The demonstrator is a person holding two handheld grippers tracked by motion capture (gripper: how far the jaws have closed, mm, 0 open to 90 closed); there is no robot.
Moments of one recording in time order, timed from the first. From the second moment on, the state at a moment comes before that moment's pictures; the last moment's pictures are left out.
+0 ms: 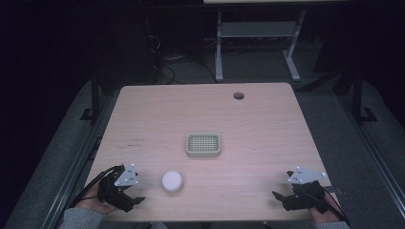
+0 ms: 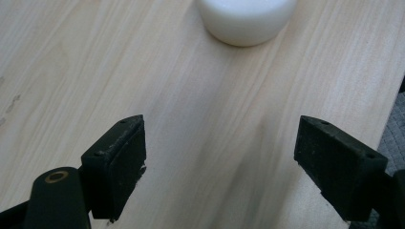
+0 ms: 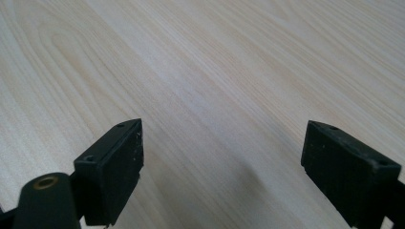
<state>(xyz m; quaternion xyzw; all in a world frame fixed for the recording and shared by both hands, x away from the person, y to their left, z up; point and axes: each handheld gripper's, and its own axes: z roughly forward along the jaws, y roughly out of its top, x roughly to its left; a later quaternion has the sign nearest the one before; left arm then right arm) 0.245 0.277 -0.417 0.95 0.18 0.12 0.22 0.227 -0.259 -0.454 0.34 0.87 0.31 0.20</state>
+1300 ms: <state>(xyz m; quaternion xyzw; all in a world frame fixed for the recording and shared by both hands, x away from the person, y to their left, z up) 0.262 0.231 -0.399 0.97 0.13 0.10 0.17 0.225 -0.253 -0.453 0.33 0.87 0.31 0.19</state>
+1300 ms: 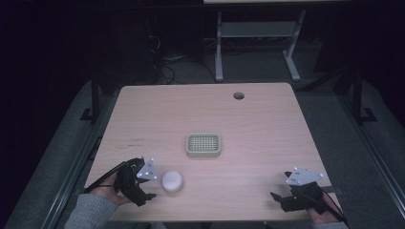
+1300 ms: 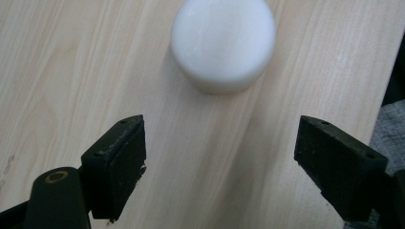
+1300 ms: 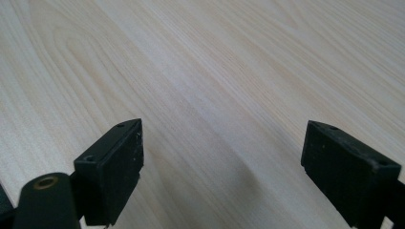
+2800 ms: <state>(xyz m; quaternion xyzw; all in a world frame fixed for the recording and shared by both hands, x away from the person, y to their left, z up) 0.288 0.169 -0.399 0.99 0.06 0.07 0.12 0.224 -0.250 -0.453 0.32 0.87 0.32 0.19</state>
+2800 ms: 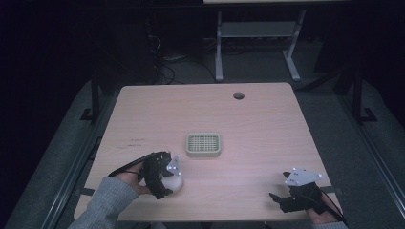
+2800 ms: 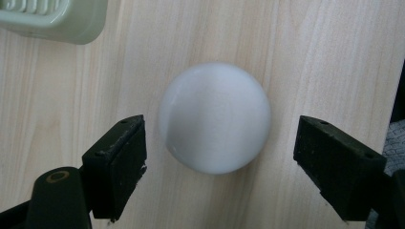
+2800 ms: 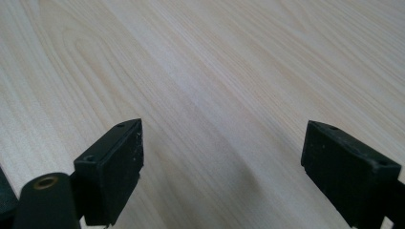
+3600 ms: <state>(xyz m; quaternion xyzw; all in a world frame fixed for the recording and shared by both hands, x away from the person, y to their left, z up) 0.300 0.156 -0.414 0.99 0.05 0.04 0.08 0.224 -0.250 -0.452 0.32 0.87 0.32 0.19</state>
